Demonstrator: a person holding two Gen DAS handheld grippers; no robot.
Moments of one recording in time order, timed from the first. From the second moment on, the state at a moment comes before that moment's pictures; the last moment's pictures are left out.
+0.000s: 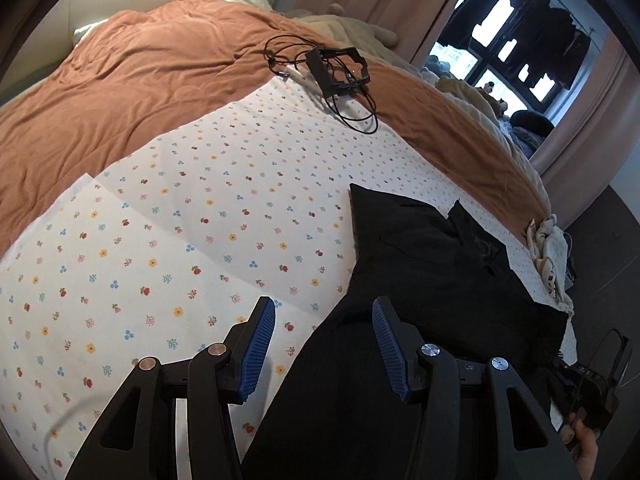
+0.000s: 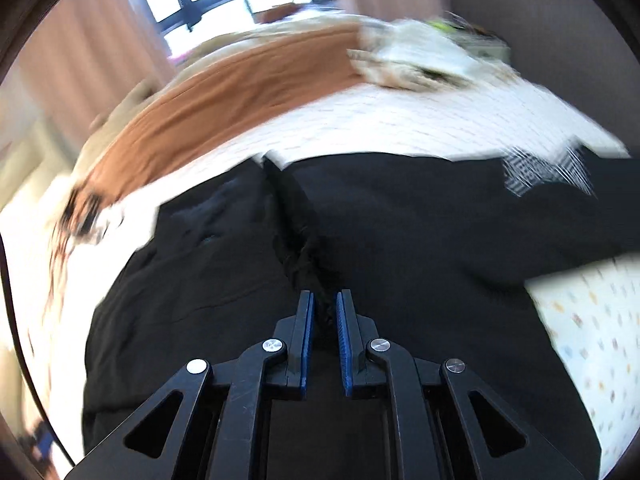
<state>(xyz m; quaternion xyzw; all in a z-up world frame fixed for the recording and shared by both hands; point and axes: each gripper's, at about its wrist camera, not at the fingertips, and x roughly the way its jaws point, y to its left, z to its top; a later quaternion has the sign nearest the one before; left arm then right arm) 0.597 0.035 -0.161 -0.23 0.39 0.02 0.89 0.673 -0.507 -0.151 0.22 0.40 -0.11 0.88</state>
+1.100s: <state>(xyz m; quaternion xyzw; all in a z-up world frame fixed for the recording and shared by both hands) 0.587 0.032 -0.156 -0.16 0.42 0.03 0.89 0.641 -0.578 -0.176 0.39 0.39 -0.09 0.83</state>
